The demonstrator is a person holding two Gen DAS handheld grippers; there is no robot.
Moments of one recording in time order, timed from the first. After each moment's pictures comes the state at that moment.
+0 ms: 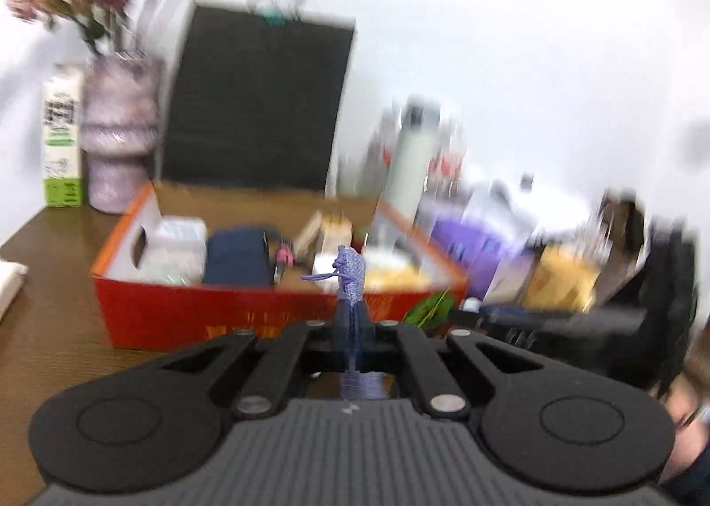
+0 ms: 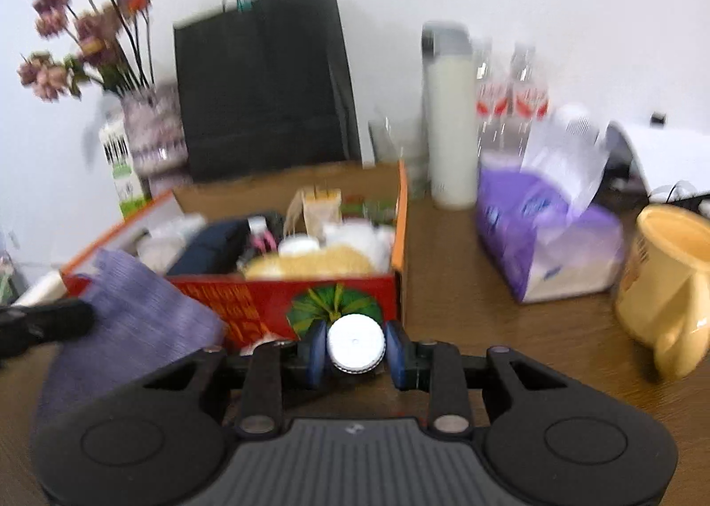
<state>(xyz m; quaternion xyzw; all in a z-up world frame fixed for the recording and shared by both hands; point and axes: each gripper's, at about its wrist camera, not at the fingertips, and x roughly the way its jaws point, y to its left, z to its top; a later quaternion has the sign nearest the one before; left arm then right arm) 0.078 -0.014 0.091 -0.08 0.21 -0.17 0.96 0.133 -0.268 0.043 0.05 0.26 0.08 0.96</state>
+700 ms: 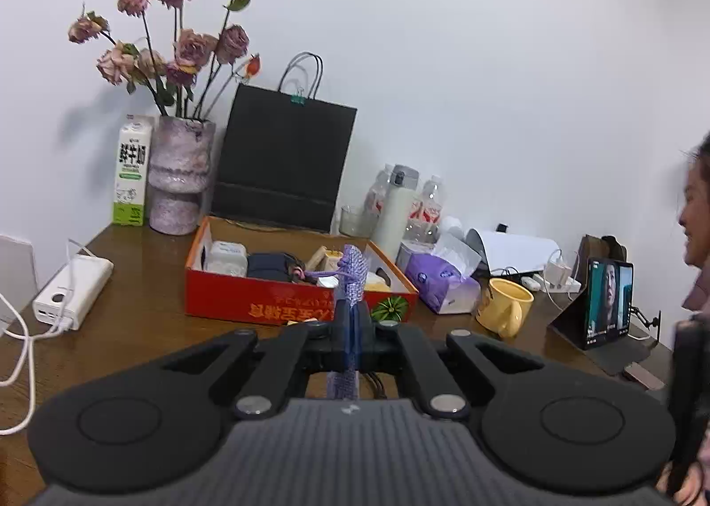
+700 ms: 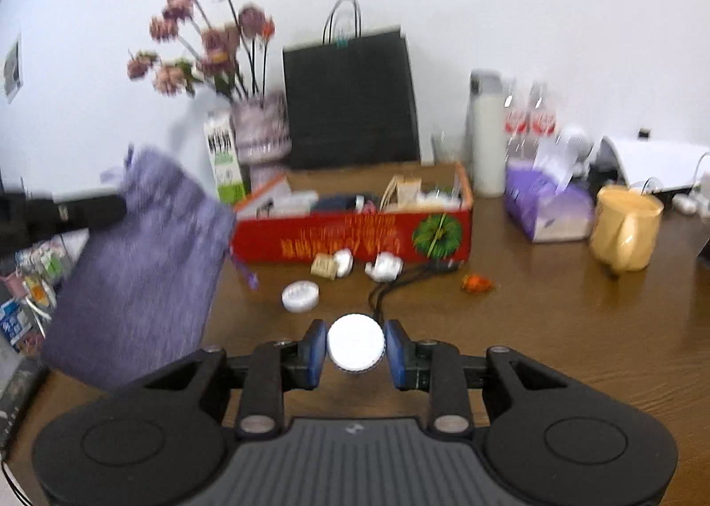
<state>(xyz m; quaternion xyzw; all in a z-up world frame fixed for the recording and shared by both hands) -0.080 0.020 0.146 -0.09 0.16 -0.15 0.97 -0.067 -0.221 0.087 0.05 0.24 0.12 0.96</state>
